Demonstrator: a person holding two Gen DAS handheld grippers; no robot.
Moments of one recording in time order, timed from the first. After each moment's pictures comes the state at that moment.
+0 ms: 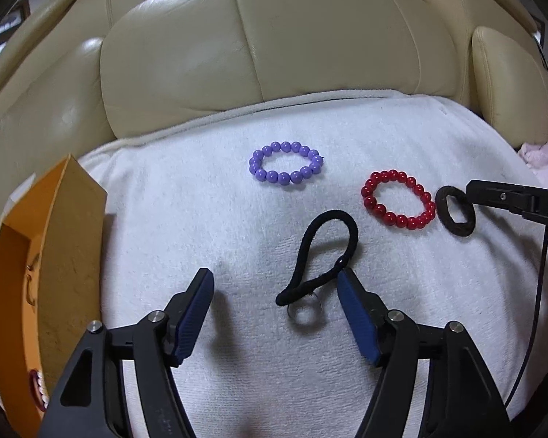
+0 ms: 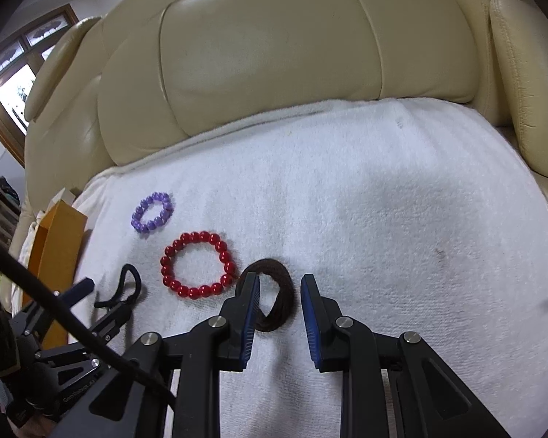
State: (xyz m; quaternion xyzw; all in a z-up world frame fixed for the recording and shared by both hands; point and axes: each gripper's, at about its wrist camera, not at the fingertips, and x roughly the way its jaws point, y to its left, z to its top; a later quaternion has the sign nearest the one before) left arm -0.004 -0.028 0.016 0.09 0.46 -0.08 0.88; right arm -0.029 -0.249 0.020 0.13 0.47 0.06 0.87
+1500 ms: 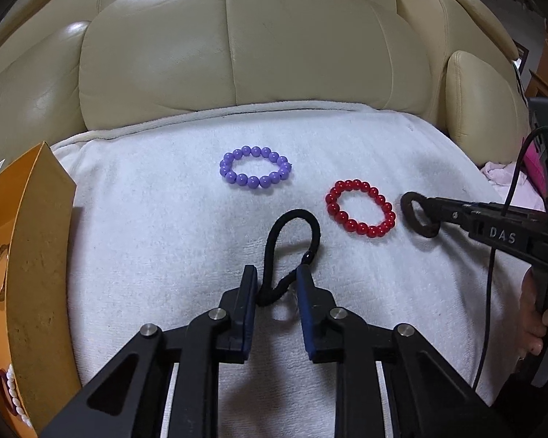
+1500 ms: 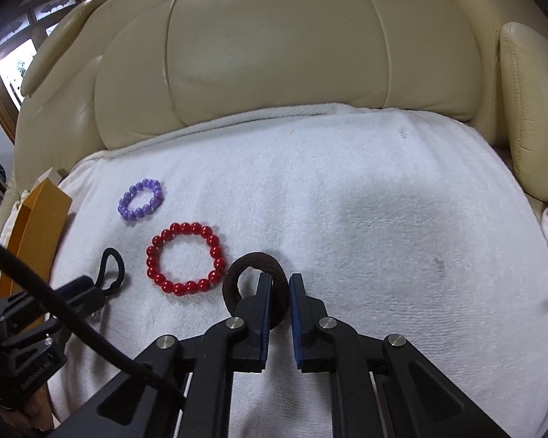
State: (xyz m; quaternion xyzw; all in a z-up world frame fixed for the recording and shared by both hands) left arm -0.004 -0.022 0.021 0.03 0.45 -0.15 0.88; right arm -0.026 -0.239 0.017 0.07 0.47 0.05 0.88
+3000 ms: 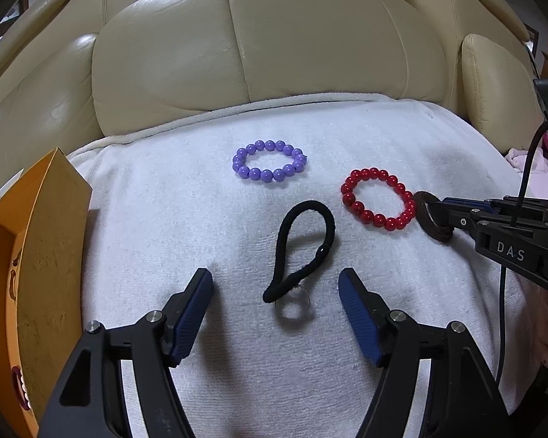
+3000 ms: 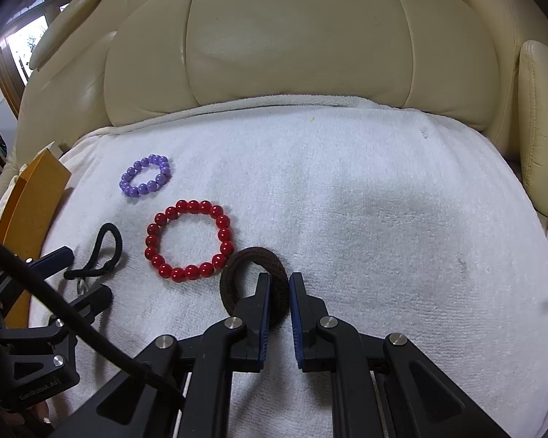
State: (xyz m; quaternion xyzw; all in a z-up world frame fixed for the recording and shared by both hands) left arm -0.008 -0.039 0.010 0.07 0.45 -0.10 0.89; right arm -0.020 -0.220 0.004 0.03 0.48 0.06 0.87
